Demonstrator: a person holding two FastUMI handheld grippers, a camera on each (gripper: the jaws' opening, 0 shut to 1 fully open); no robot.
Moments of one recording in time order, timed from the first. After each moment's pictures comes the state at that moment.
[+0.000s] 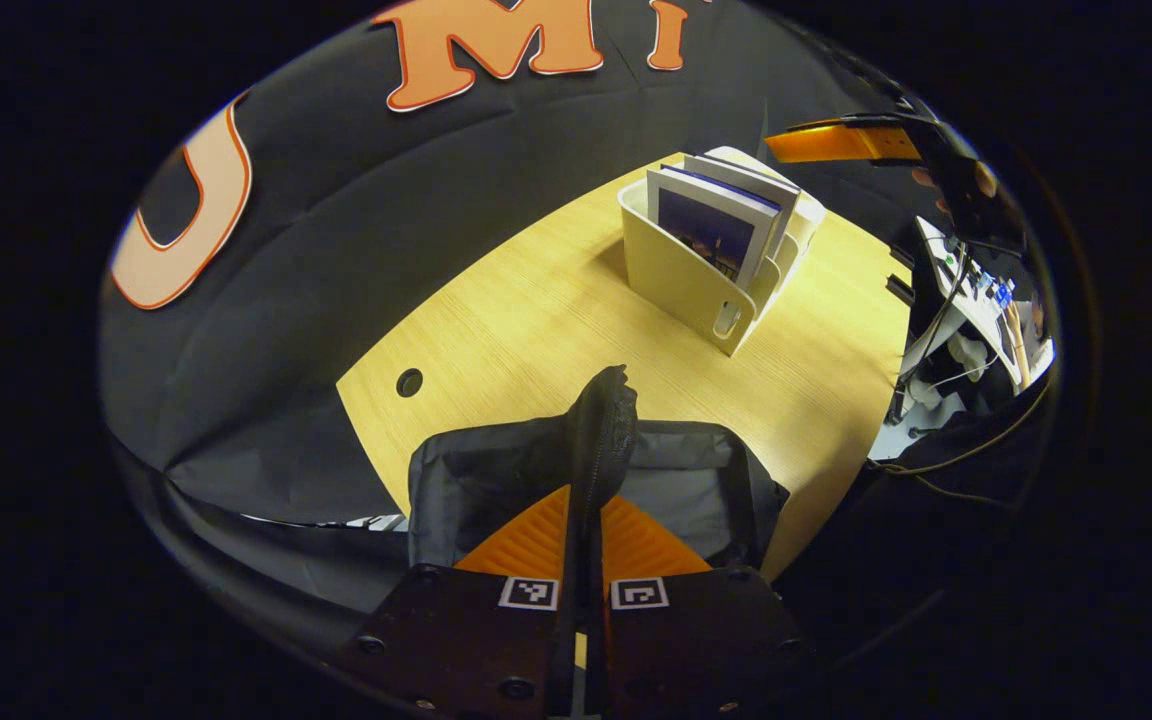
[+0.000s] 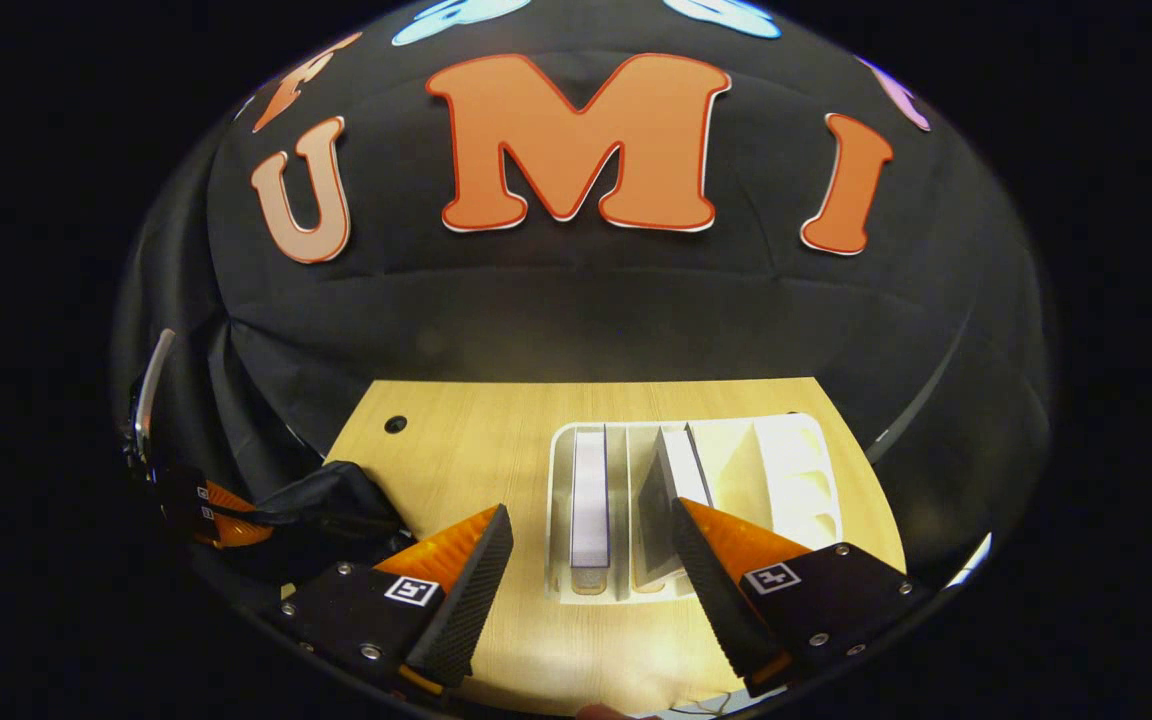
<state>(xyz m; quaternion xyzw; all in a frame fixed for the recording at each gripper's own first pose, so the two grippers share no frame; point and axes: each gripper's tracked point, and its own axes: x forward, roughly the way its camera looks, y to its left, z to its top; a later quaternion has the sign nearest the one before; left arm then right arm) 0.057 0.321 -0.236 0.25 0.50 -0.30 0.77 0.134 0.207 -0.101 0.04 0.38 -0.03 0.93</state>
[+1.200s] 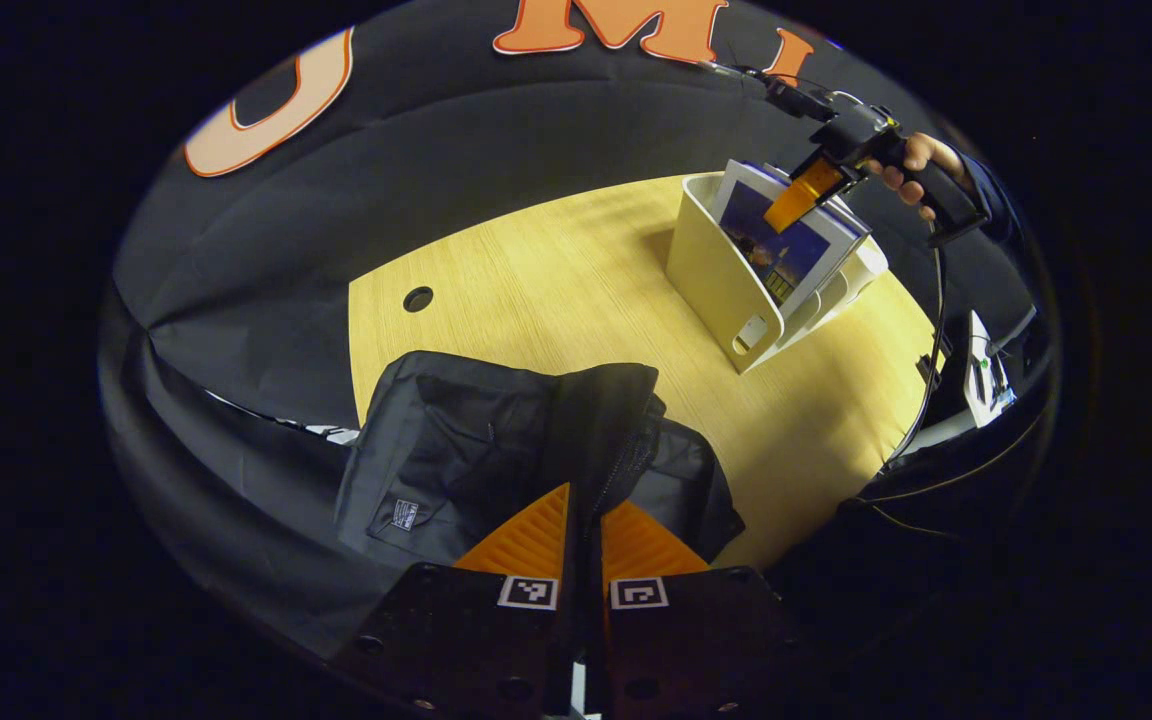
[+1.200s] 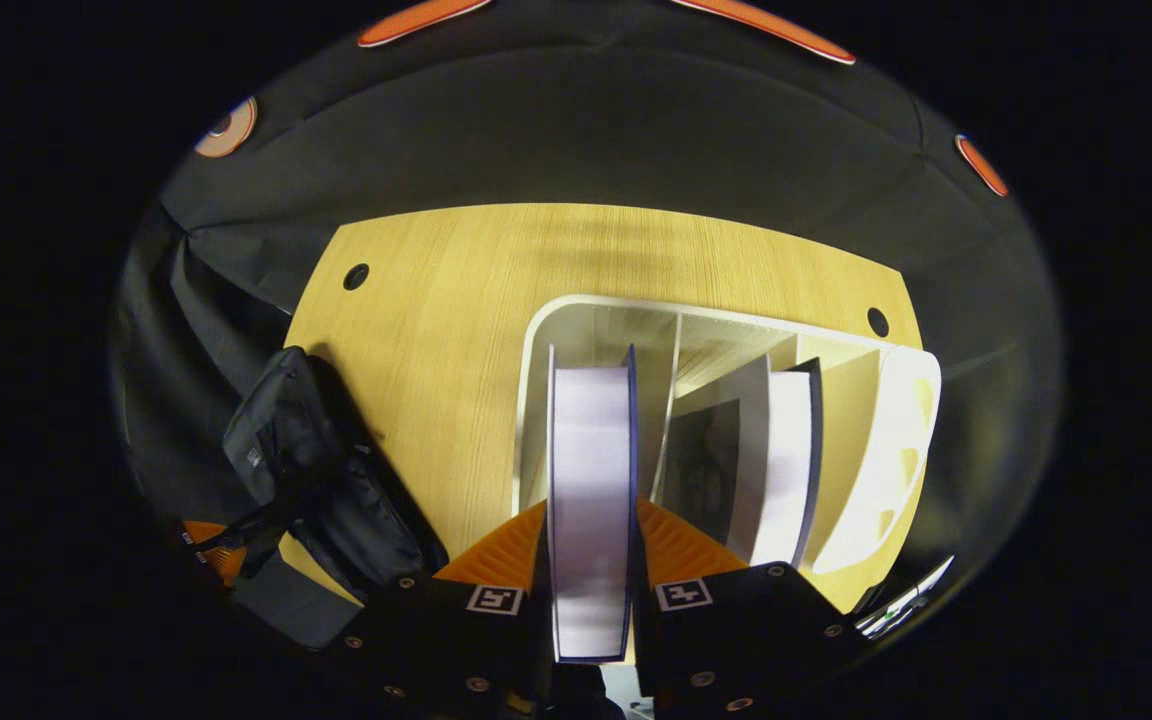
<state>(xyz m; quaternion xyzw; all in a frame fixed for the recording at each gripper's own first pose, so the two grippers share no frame) 0.015 0.309 -0.266 0.14 0.56 -0.20 0.79 0.177 0.207 -0.218 0.04 0.62 0.03 0.78</state>
